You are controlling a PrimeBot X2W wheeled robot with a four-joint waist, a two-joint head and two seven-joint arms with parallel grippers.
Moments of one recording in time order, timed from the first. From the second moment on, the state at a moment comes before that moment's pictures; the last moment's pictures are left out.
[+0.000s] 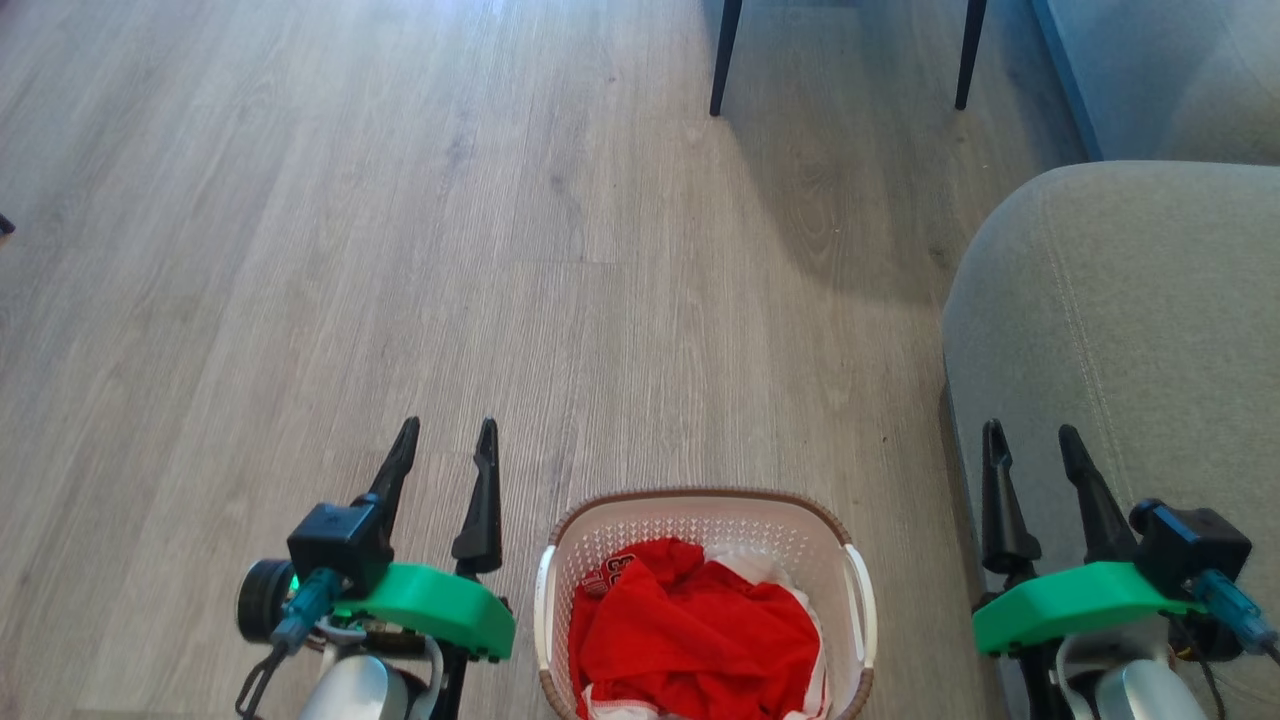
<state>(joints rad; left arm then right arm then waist) -0.04 0.05 -0.31 0.15 -0.28 0.04 -0.25 0.03 -0.05 0.04 0.09 0.34 0.12 -0.25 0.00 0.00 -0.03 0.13</state>
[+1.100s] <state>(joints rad) 0.03 0.06 -0.28 0.24 -0.48 0.03 -0.21 0.07 -0.04 0.04 0.20 0.52 0.12 -0.21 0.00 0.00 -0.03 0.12</state>
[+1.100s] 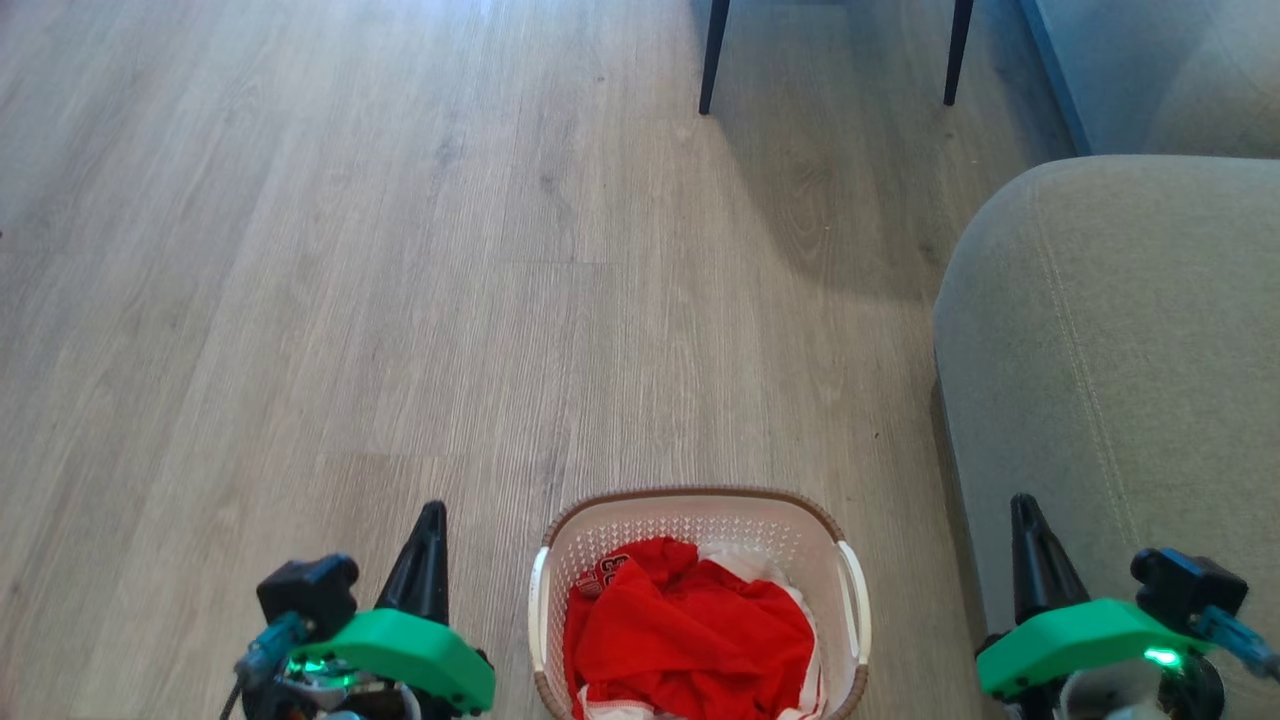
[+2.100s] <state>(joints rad) 0.02 0.06 -0.21 0.25 -0.81 -0.02 -0.14 0.04 -0.04 0.01 0.22 0.82 0.12 -0.13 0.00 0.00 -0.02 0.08</state>
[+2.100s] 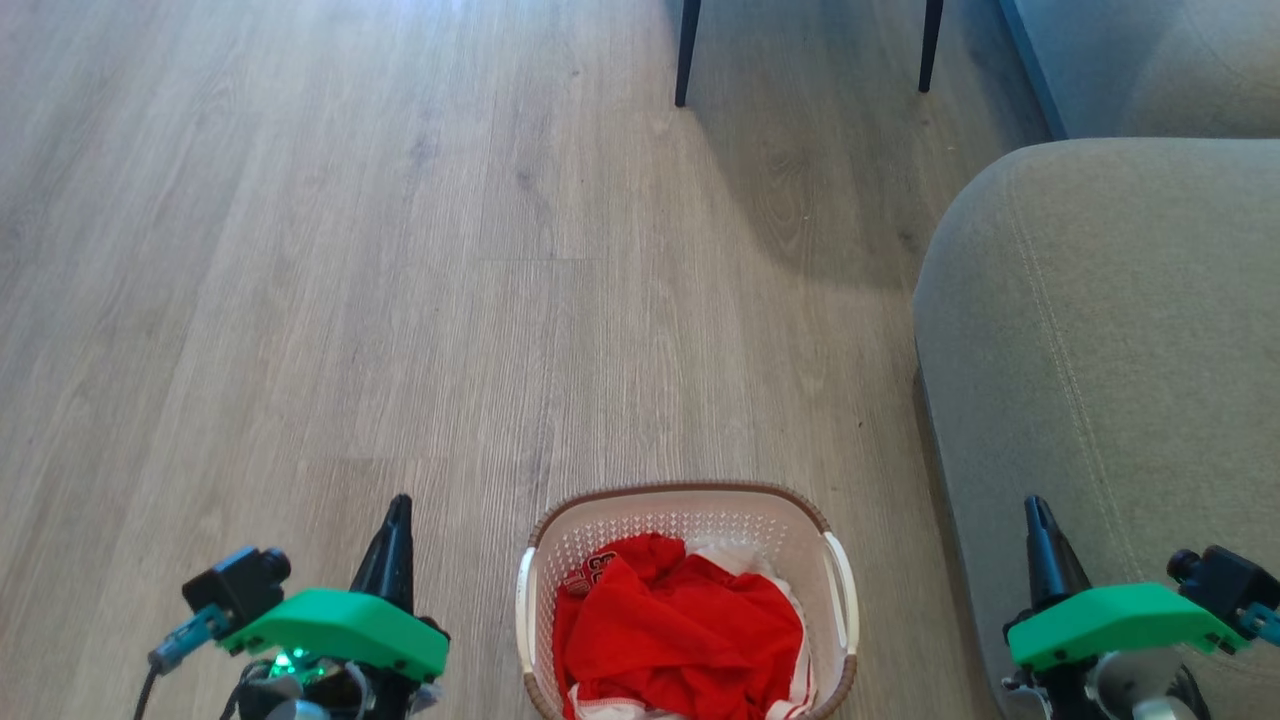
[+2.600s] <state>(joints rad) 0.00 0.06 -0.17 0.25 -0.96 -0.03 -0.10 0.02 -0.04 -0.01 0.23 0.96 0.12 -0.09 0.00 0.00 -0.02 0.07</state>
